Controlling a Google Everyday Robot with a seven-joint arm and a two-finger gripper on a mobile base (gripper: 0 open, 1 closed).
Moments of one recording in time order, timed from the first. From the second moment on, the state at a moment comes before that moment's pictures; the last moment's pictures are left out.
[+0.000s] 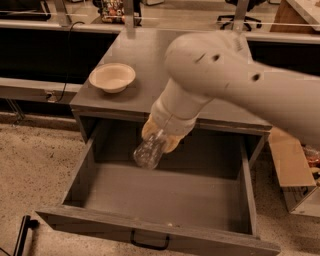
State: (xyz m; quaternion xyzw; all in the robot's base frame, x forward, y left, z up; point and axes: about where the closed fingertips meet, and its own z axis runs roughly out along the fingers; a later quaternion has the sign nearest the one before) arm 0.497 -0.001 0.816 -0.95 0.23 -0.07 0.17
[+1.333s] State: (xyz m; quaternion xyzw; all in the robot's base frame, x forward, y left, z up) arm 0.698 -0.002 0.881 -0.92 0.37 -0.10 0.08
